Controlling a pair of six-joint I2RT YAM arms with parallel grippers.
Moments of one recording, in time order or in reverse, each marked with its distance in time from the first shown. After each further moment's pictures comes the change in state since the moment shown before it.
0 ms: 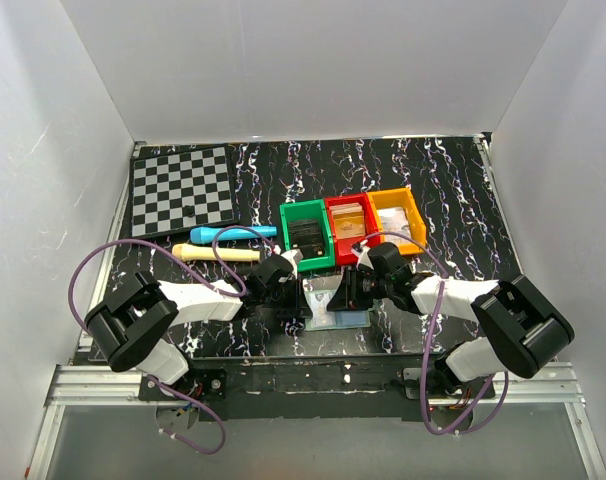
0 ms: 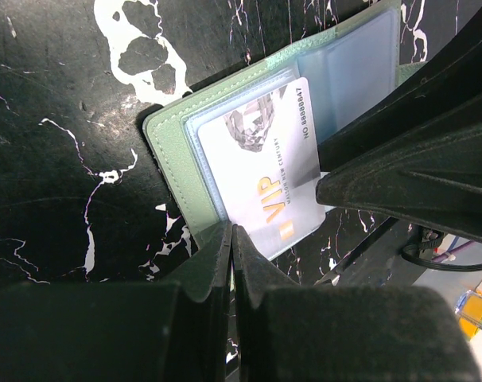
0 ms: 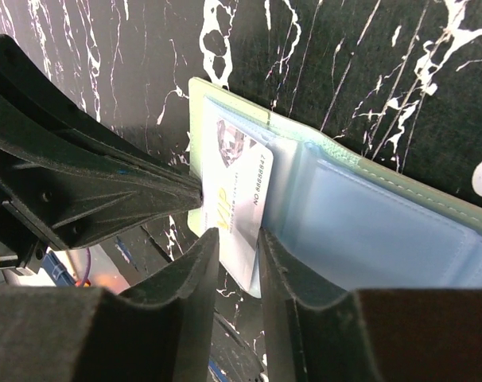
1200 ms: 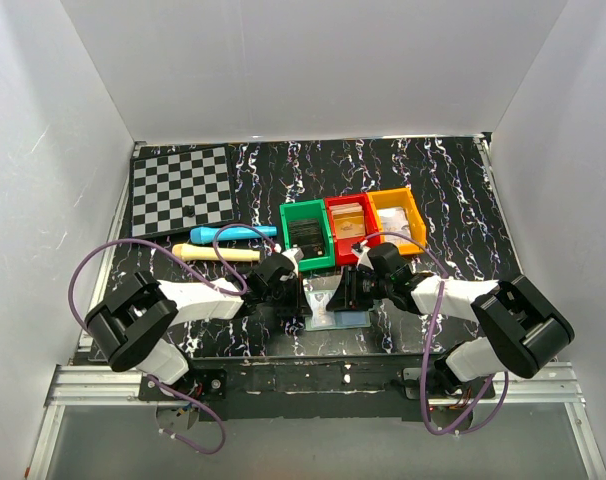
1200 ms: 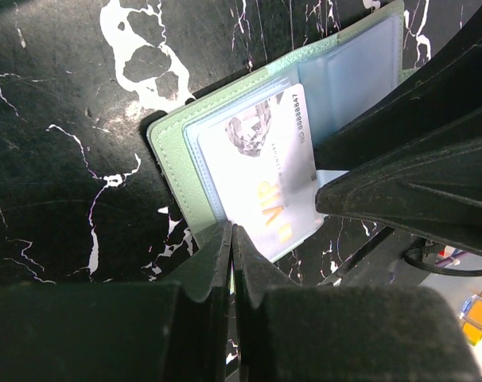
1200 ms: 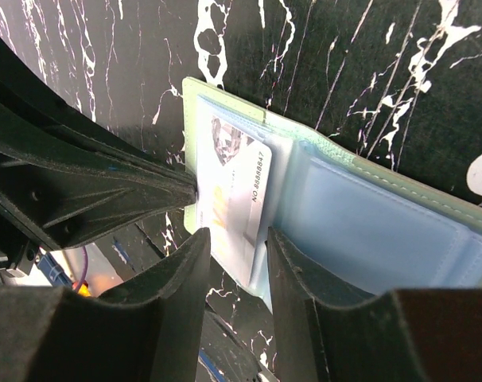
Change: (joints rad) left arm 0.000 0.001 0.022 -0.035 -0.008 0.009; right arm 0.000 0.000 0.000 -0.008 0.010 -0.004
